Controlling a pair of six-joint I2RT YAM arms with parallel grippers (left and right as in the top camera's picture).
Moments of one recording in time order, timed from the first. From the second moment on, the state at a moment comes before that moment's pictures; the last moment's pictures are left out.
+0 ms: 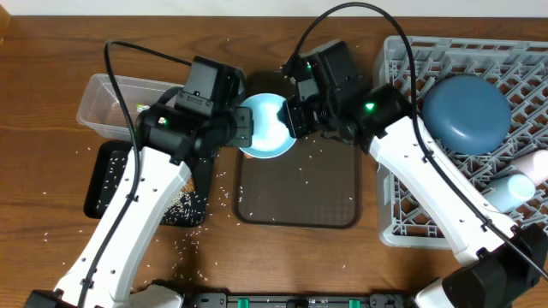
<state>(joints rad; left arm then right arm) -0.38 1.43 1.43 -1.01 0.08 -0.30 0.57 1.69 1.60 -0.82 -0.26 0.27</state>
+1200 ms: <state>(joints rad) -0.32 1.16 1.49 -1.05 0.11 -0.29 0.34 1.58 1.61 -1.28 1.00 0.41</state>
